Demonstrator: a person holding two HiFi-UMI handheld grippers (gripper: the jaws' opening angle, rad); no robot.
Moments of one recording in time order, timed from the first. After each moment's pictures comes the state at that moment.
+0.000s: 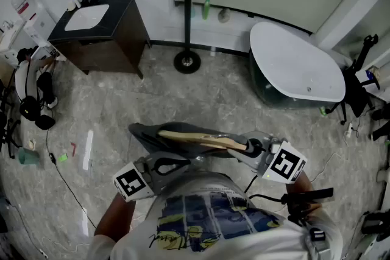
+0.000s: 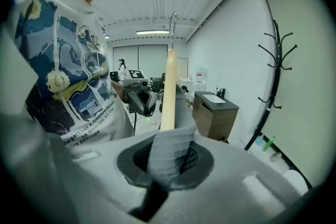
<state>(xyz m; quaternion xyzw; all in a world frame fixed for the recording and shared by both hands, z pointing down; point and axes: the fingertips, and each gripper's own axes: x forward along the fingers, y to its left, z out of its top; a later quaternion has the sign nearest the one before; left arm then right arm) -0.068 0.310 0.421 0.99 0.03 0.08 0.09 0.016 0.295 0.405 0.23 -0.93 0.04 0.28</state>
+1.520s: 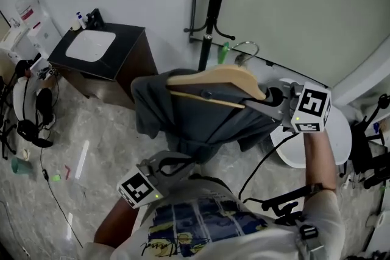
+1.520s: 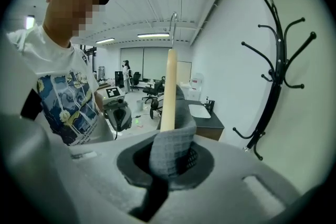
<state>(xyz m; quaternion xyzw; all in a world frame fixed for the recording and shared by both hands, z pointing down) 0.006 -0.018 0.394 0.99 -0.09 0.08 0.04 0.116 -0.136 0.299 0.17 -0.95 -0.02 0.26</state>
